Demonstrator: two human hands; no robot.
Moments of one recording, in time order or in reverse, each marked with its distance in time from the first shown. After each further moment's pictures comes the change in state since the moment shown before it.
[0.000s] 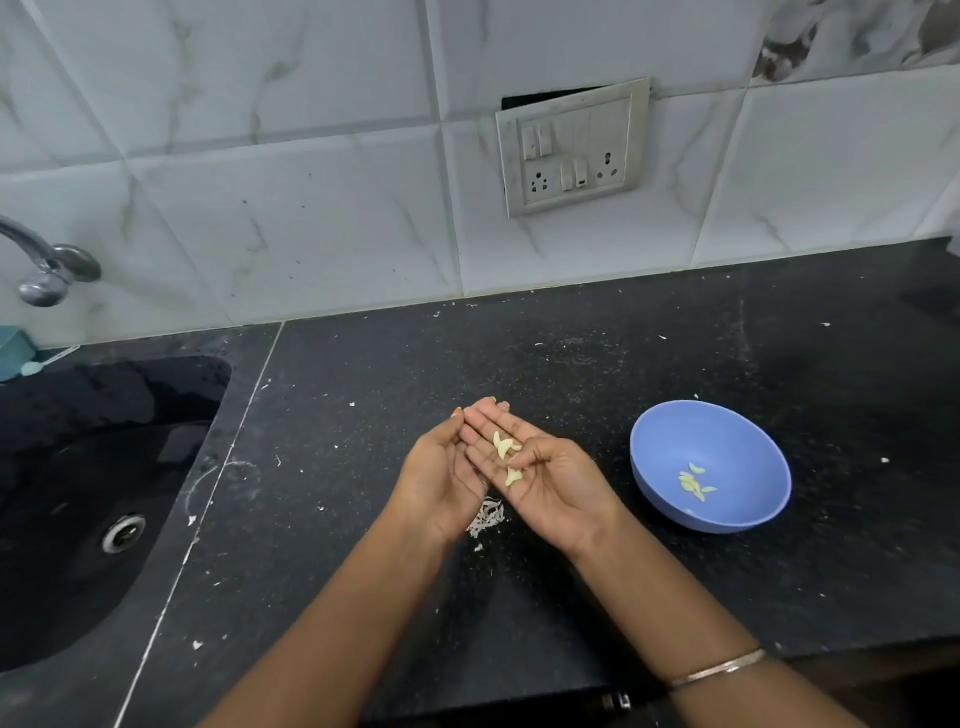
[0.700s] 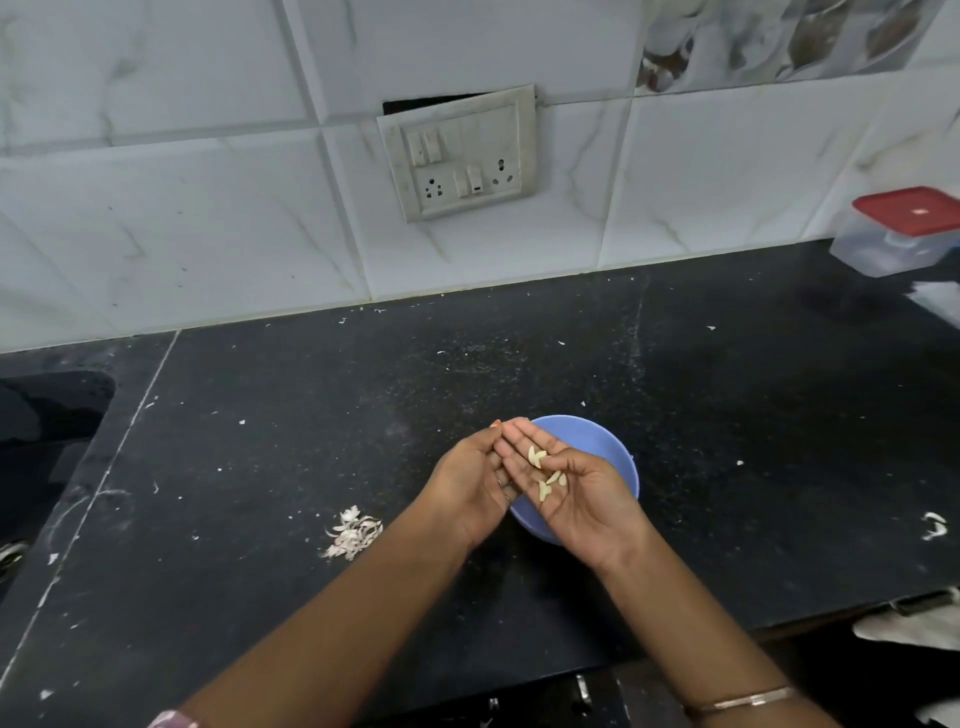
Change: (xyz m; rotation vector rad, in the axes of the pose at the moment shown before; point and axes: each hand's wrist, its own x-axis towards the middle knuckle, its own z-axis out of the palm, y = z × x) left_hand 0.040 -0.097 0.118 0.217 0.053 -0.232; right_hand -0.072 -0.115 -0.076 0.060 0.184 -0.084
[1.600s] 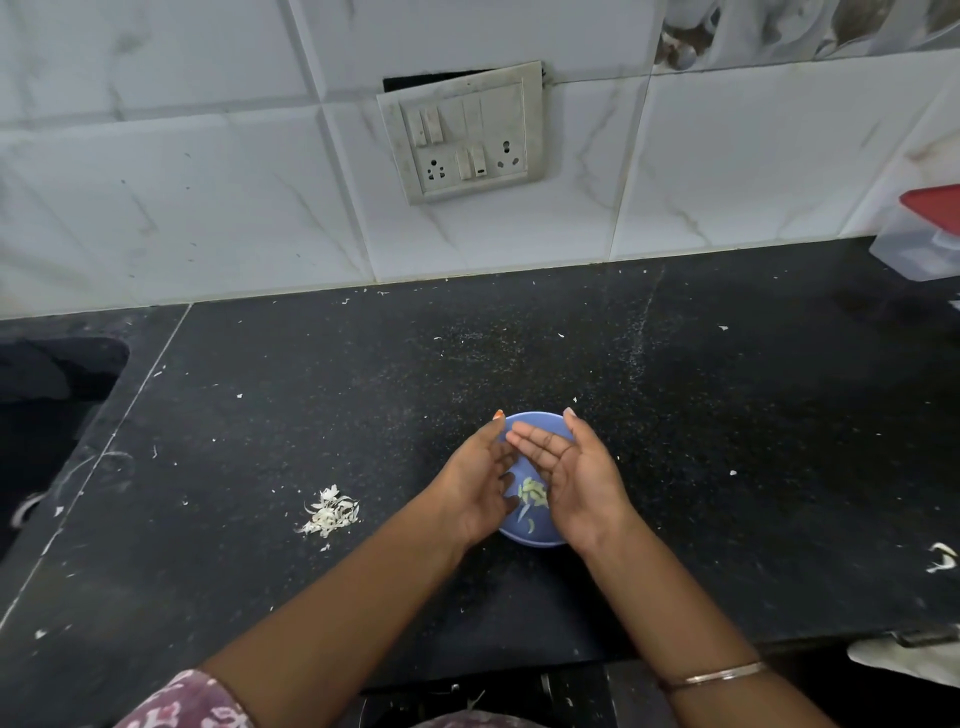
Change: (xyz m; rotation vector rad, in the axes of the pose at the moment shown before) left_hand 0.020 -0.027 0.027 0.158 0.081 -0.100; right_hand 0.021 -0.029 -0.033 -0.418 0.227 0.031
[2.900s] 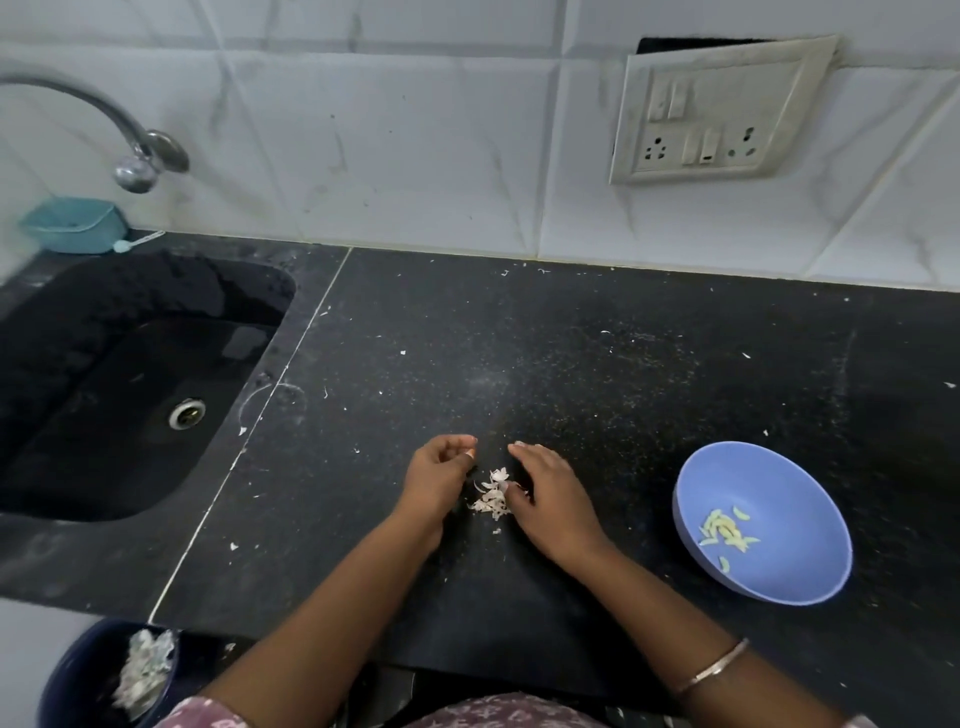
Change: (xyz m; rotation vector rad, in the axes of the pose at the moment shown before) left_hand -0.026 0.018 -0.240 0.153 0.502 0.415; right_hand 0.058 0.137 0.138 -1.544 -0.150 -0.575
